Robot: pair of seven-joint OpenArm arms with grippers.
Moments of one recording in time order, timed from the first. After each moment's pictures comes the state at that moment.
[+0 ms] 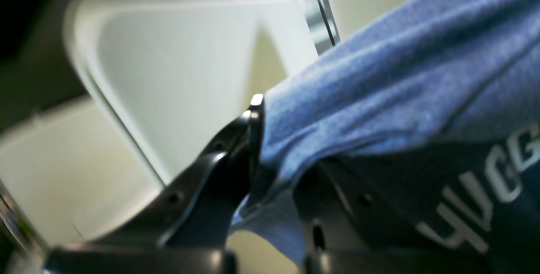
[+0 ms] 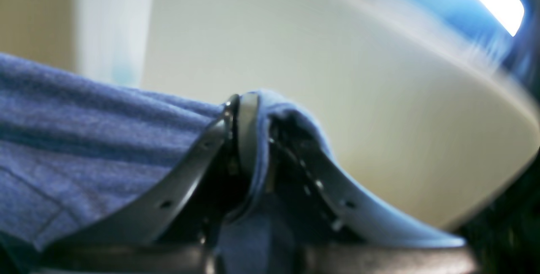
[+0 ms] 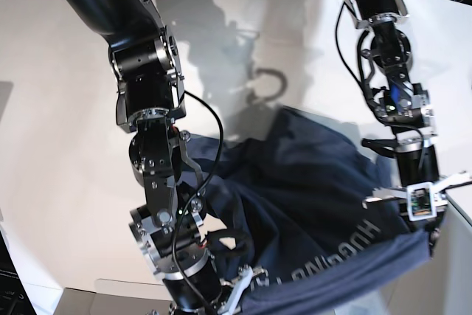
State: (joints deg) left arm -12.0 -9.7 -13.9 112.3 19.2 2.5 11.5; right arm 43.8 -8.9 -11.3 92.1 -17.5 16.4 -35.3
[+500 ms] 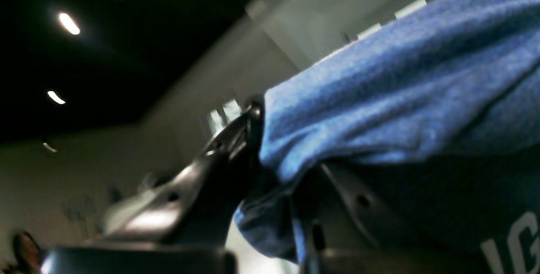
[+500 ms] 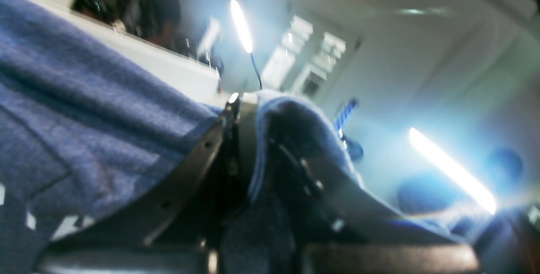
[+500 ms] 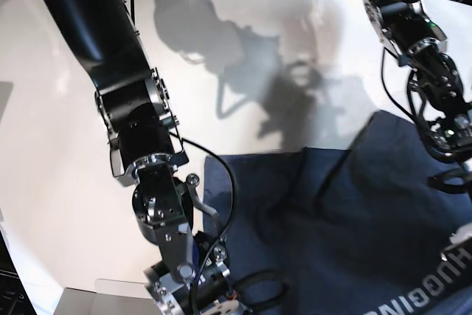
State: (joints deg) left arm -25.9 -18.8 -20.0 117.4 19.3 3.8 11.7; right arm 59.6 -8.4 -19.5 86.2 -11.3 16.1 -20.9
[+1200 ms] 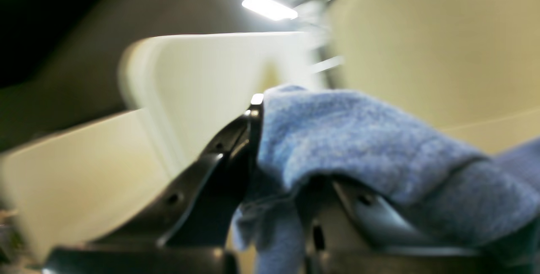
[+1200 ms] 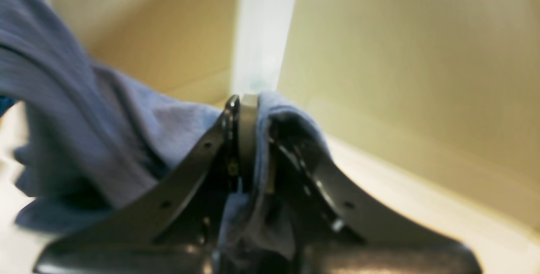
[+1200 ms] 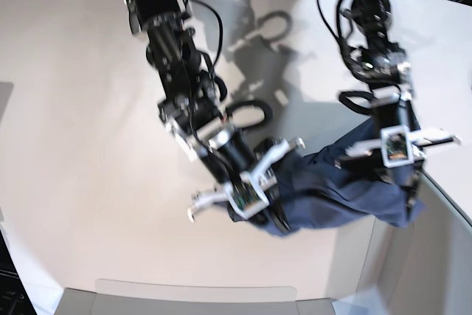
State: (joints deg) left arm 2.7 -1.3 -9.8 117.7 19.4 4.7 -0.2; right arm 12.4 -6.4 -22.7 107.3 -3.0 14.1 -25.8
